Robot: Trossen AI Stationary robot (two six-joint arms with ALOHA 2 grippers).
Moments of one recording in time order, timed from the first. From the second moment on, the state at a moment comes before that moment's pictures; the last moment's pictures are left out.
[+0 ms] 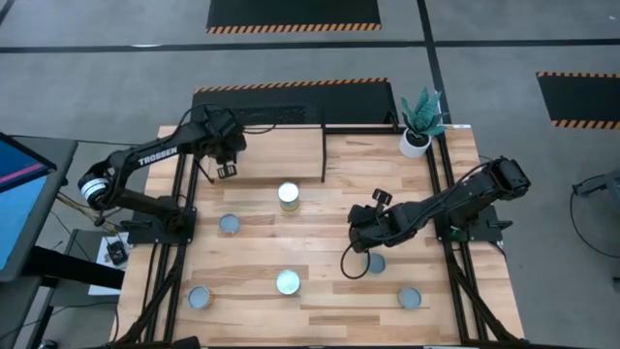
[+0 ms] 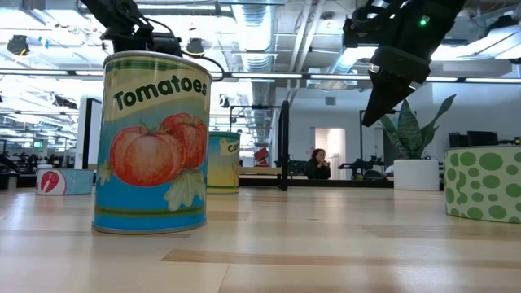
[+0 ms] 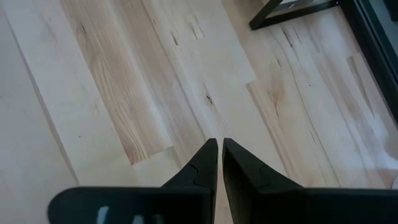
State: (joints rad) left arm 0.75 1.31 0.94 -0.85 -0.30 0.54; right arm 0.32 1.56 1.05 -0.80 0.63 0.60
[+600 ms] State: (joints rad) left arm 0.78 1.31 0.94 -0.78 -0.35 0.58; right arm 0.32 1.56 1.05 -0.80 0.63 0.60
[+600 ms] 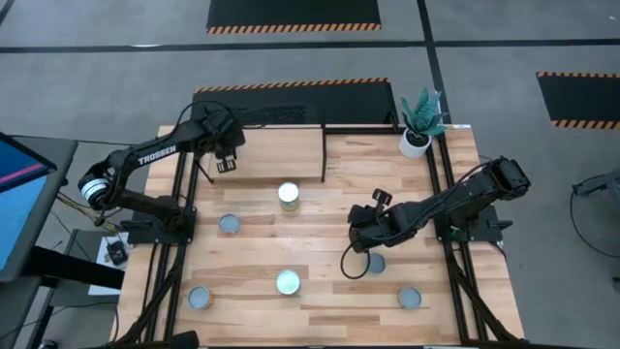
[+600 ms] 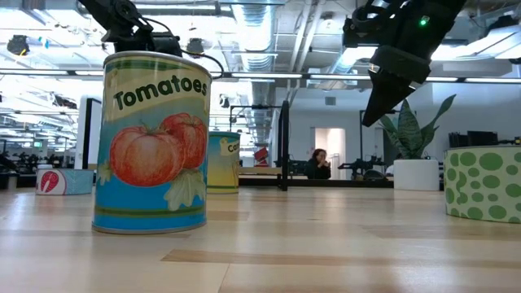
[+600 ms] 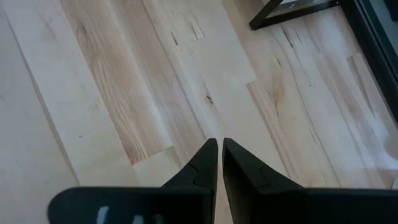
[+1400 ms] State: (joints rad) left arm 0.42 1.48 1.09 -0.63 0.09 0.35; right arm 0.37 1.56 1.05 -1.00 0.62 0.74
